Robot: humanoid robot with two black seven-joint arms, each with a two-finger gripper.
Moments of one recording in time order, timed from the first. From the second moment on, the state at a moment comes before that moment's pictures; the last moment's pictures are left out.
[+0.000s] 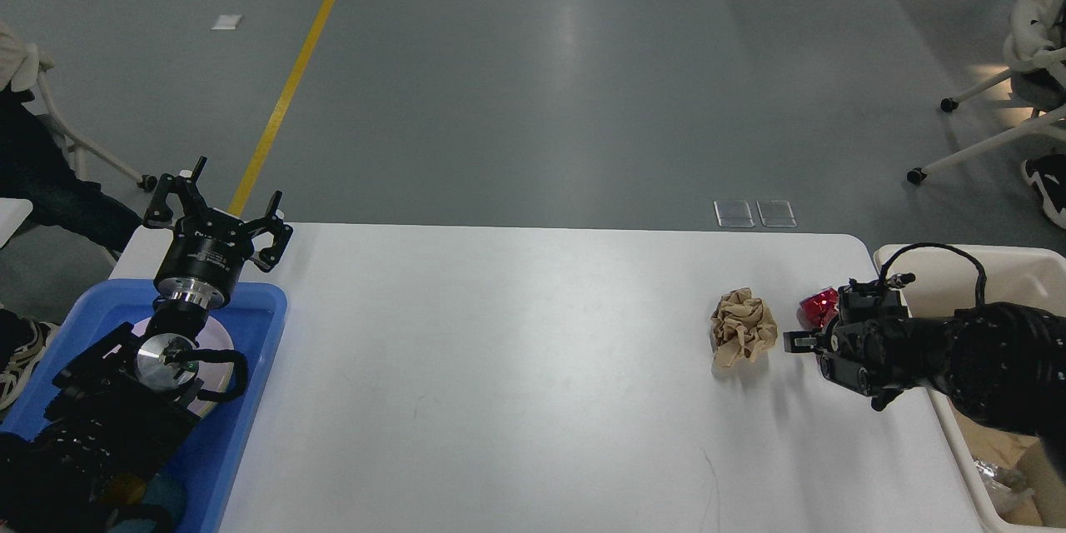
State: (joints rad) left arm -0.73 0.18 -0.90 -0.16 -0.18 -0.70 -0.31; right arm 1.09 -0.13 -1.23 0.59 -0.27 0.05 -0.25
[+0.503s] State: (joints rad) left arm -0.73 0.18 -0.90 -0.16 -0.18 -0.70 -0.31; right arm 1.07 -0.13 -1.22 0.60 -0.28 0.06 -0.25
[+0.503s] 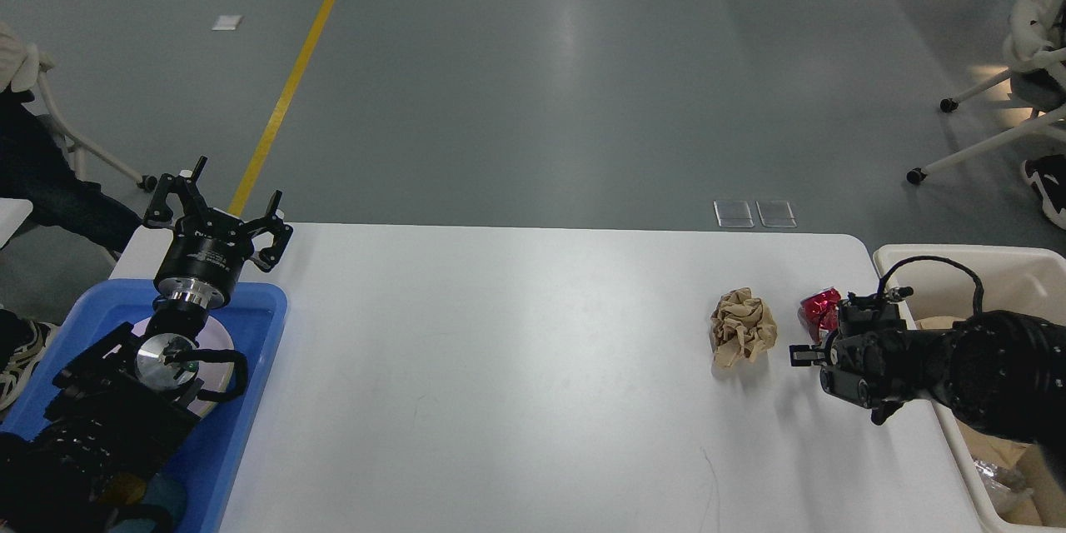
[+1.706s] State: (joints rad) left arm -0.73 0.18 -0.90 -0.16 -0.18 -0.70 -0.31; right arm 1.87 -0.57 -1.11 1.14 -0.26 0.45 -0.25
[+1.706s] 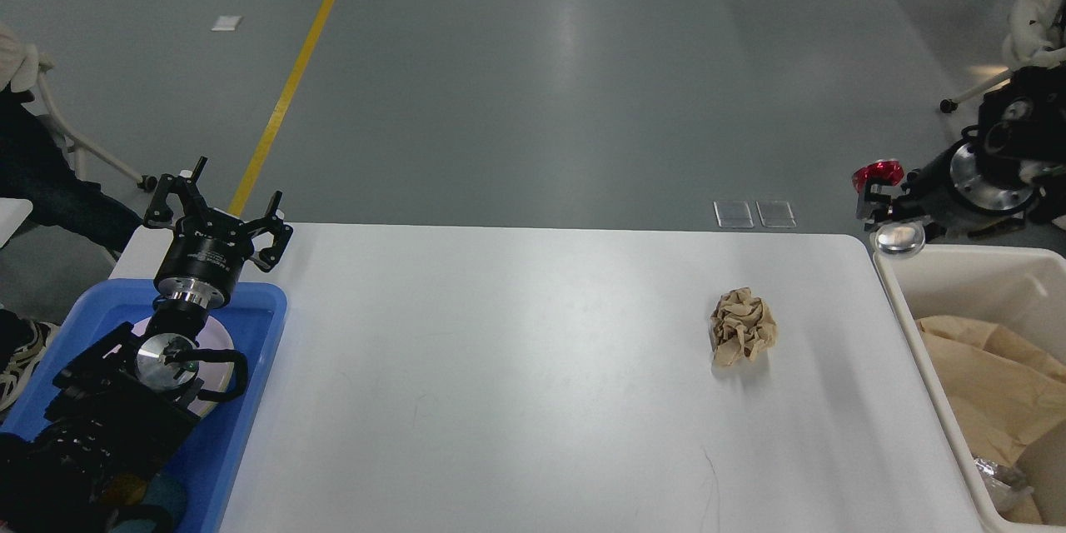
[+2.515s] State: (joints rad) left arm -0.73 0.18 -0.90 -0.16 -0.18 -0.70 -0.31; right arm 1.10 -0.64 -1.02 0.67 -0.26 0.10 -0.24
